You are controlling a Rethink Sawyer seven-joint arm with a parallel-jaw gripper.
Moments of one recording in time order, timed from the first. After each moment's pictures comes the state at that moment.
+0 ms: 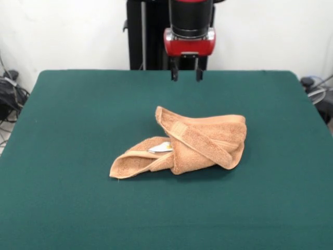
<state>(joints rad) -0.40 -0.75 0.13 2.05 -0.14 0.33 1.57</state>
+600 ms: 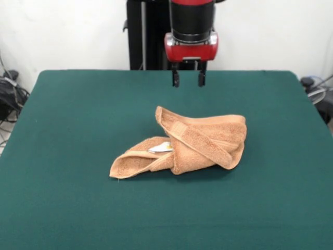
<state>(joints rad) -0.40 -0.74 0.15 1.99 -0.14 0.38 1.57</state>
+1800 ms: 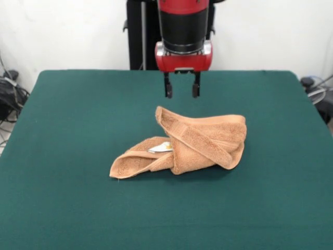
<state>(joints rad) -0.43 -0.68 0.18 1.83 -0.14 0.51 1.57</state>
